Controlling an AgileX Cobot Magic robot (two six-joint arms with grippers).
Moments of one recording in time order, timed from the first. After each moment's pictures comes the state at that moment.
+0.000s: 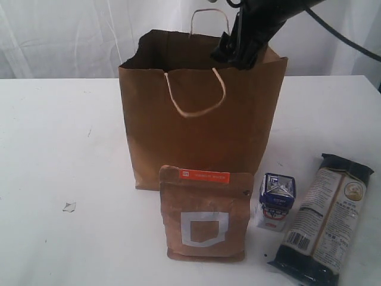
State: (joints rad) left arm -0.15 0.00 0.02 -0.23 0.34 0.16; right arm 0.44 1.57 -1.49 0.10 0.63 -0.92
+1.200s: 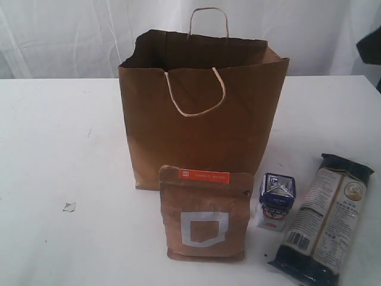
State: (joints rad) left arm -0.15 0.00 0.02 -0.23 0.34 0.16; right arm 0.24 0.94 -1.21 -0.02 0.98 -0.27
